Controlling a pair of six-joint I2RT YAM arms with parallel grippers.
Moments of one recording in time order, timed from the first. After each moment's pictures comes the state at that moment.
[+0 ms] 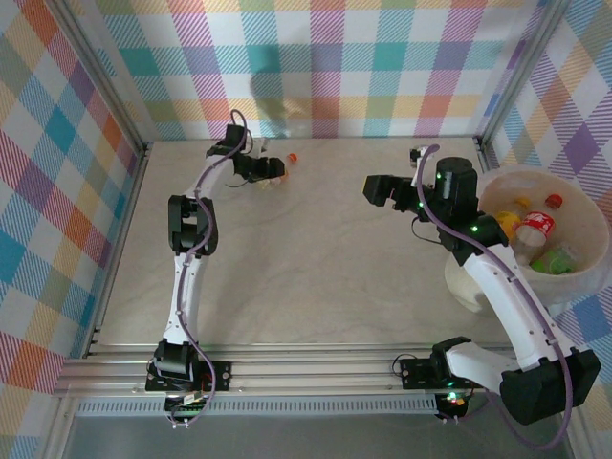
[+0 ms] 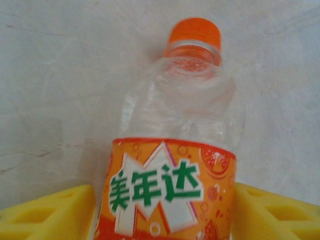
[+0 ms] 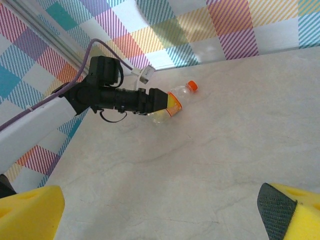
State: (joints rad) left arm -0.15 2.65 2.38 -0.71 0.56 -0.18; right arm 0.31 1.10 1.13 -0.42 -0.32 0.41
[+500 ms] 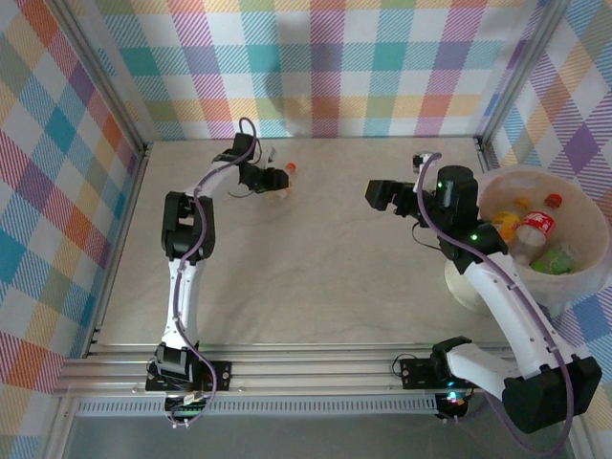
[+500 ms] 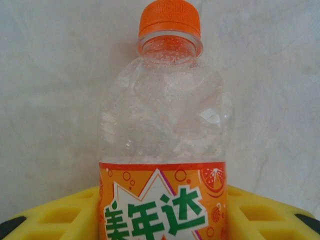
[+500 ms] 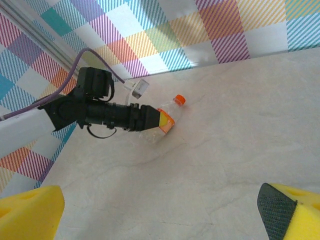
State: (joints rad) left arm -0.21 2.40 1.97 -0.57 0.48 -0.23; right arm 0.31 1.05 1.05 -0.35 -0.29 0.42
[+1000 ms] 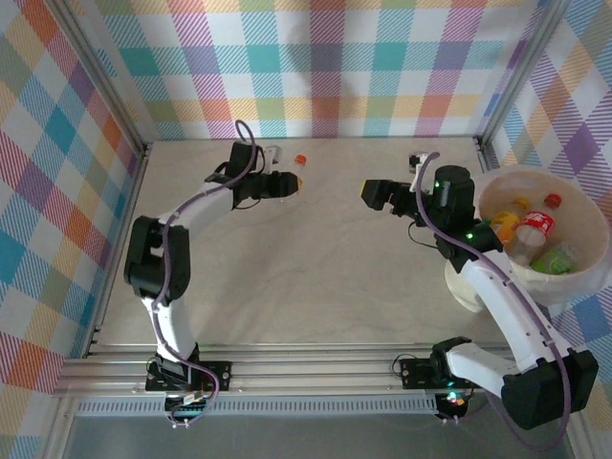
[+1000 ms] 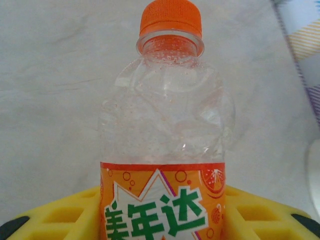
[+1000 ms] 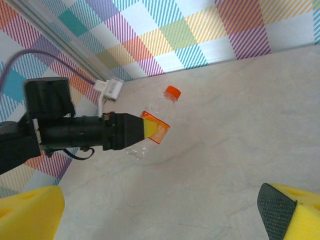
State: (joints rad) left arm -0.34 1.86 1.42 -0.24 0.44 -0.36; right arm 0.31 1.08 1.02 -0.29 -0.37 0.48
